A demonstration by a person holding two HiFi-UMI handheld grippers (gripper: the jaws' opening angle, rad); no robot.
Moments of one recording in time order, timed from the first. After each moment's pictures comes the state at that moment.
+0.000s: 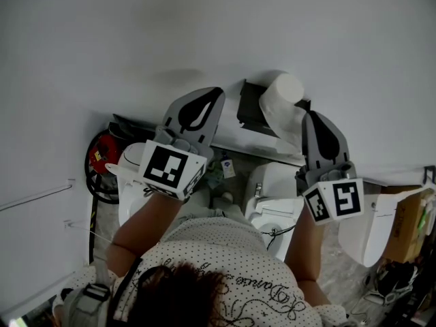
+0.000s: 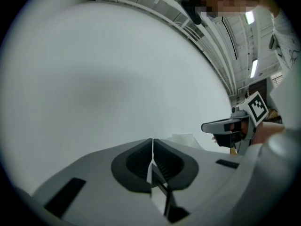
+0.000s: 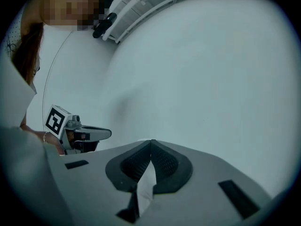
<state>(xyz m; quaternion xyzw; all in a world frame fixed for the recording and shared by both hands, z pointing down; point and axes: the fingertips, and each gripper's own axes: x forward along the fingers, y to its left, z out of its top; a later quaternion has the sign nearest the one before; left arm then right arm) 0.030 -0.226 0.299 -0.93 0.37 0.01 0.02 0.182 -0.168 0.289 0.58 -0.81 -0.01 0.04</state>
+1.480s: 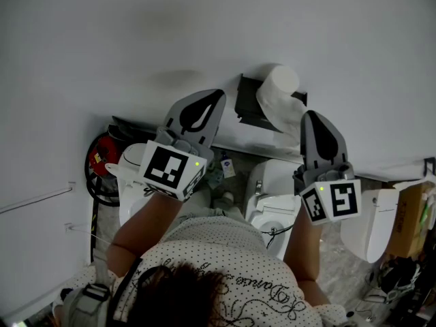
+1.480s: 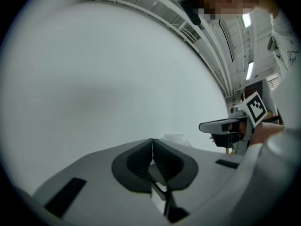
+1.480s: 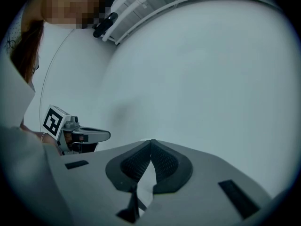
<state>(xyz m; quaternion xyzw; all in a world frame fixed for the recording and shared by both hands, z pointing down) 0.036 -0.217 0.304 -0.94 0.35 0.01 0.02 0.183 -0.158 0.292 0.60 -0.80 -0.02 0.04</state>
